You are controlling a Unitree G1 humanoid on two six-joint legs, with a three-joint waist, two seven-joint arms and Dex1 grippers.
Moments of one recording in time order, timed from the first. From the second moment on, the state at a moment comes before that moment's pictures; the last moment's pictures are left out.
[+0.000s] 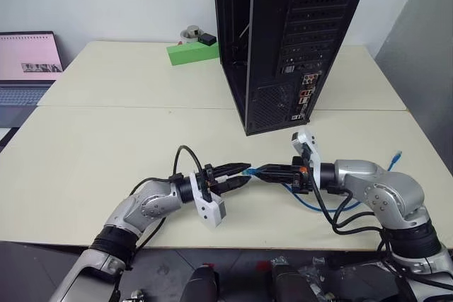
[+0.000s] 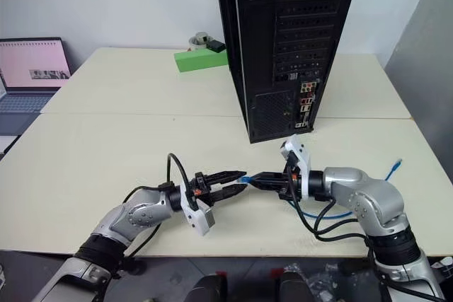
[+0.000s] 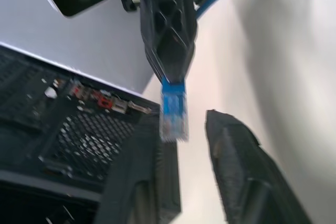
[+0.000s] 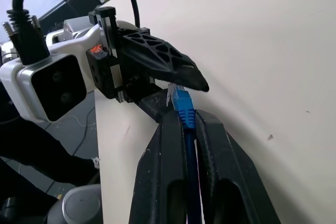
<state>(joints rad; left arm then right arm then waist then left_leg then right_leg) -0.38 0.58 -0.30 0.33 0.42 -1.00 -0.39 -0.44 -0.55 0.11 -0.32 0.68 0.96 0.84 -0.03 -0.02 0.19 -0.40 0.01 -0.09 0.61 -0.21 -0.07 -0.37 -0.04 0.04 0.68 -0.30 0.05</state>
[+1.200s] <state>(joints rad) -0.49 -0.01 -0.32 0.01 0.06 0.21 -0.20 -0.54 -0.36 -0.09 -0.29 0.27 0.75 0.18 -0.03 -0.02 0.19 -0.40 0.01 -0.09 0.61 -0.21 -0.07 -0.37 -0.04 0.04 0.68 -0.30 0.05</state>
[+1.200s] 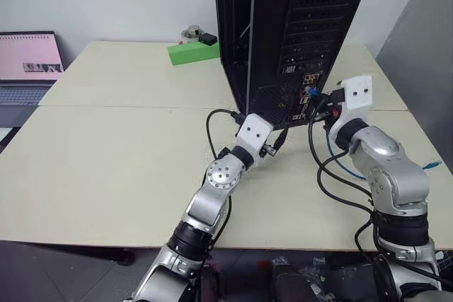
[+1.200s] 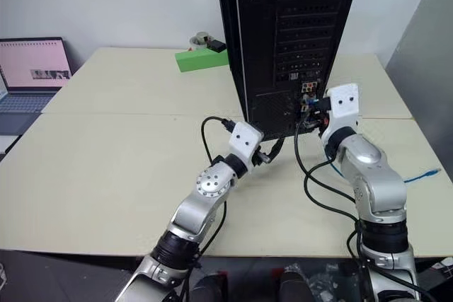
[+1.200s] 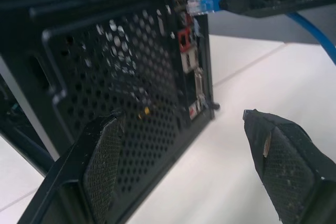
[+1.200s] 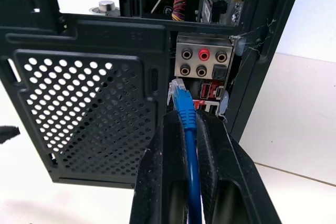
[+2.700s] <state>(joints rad) -0.48 0.00 -0.30 0.00 0.07 0.26 -0.22 -0.59 -0.35 -0.06 -0.12 0.19 0.66 0.23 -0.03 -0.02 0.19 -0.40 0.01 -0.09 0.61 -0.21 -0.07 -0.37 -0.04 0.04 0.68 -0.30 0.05</state>
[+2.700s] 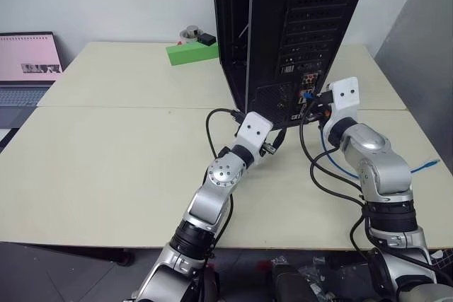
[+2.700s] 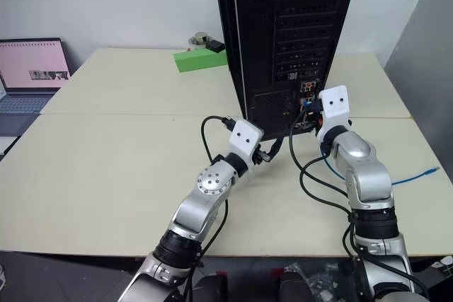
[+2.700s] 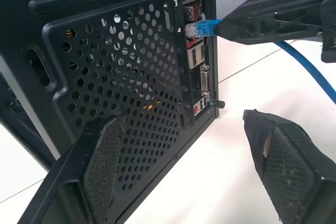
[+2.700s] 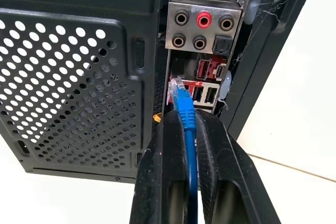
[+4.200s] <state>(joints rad) -0.47 0.01 -0.30 -0.02 0.08 0.27 -0.24 -0.58 -0.32 -0.08 -0.15 0.20 0.71 0.22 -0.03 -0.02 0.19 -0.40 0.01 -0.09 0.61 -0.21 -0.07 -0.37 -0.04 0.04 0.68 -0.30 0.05</state>
